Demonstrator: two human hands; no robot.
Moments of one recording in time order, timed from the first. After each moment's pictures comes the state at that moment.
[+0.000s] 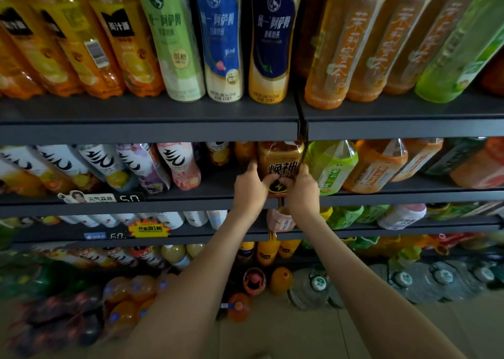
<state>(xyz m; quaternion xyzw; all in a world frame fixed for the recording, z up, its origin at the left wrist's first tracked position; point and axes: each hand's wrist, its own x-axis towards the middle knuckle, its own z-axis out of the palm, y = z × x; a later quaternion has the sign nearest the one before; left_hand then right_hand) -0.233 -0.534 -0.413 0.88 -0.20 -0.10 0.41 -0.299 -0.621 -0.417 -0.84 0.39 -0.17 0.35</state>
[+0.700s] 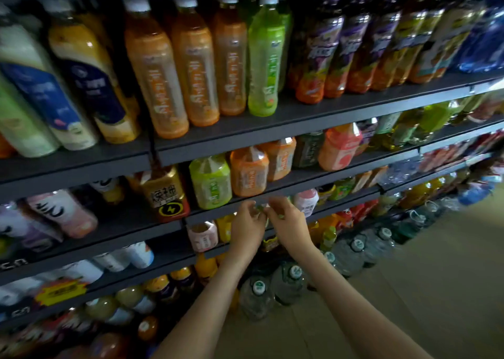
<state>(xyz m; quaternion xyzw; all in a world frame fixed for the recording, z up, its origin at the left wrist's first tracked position) -0.423 -0.637 -0.383 0.83 -0.23 -0.27 0.44 -0.501 -0.701 -0.375 -0.78 0.41 -0.18 0.43</state>
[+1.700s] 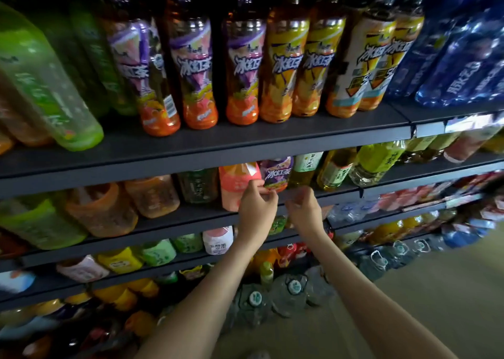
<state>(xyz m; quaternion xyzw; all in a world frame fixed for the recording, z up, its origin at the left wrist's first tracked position) -0.578 -1.022 -0.374 0.82 -0.21 -0.15 0.52 -0.657 -1.105 -0.393 -0.76 0.45 -0.21 0.43</state>
